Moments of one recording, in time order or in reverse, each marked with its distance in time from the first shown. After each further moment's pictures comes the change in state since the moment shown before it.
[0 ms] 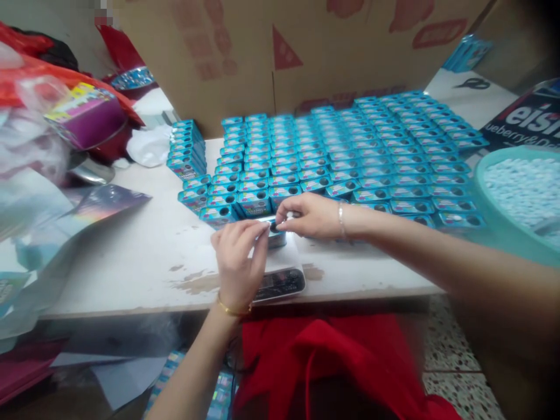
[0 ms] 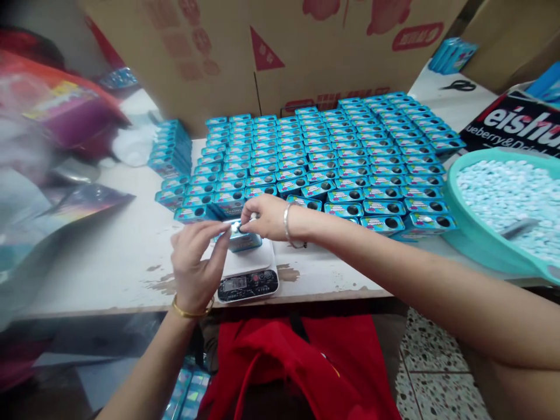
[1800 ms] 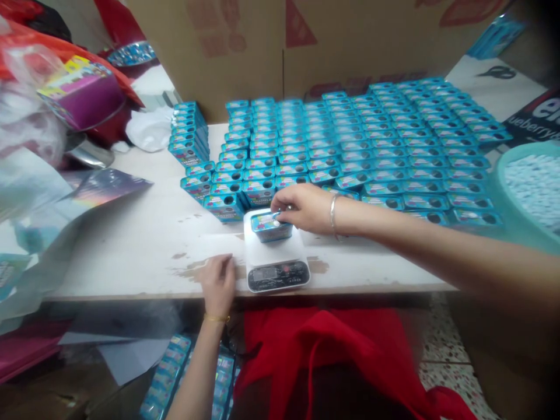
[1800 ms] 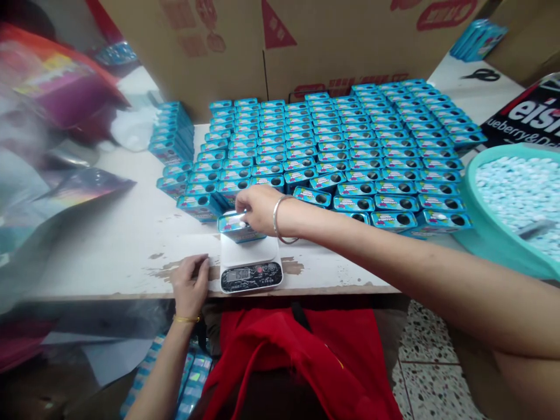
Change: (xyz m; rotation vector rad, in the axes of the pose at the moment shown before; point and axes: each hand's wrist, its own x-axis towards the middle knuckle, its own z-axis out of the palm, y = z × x) left_hand -0.124 -0.095 0.005 0.074 -0.092 -0.359; right_hand 0.017 -0.016 0.015 -0.292 0.082 -0.080
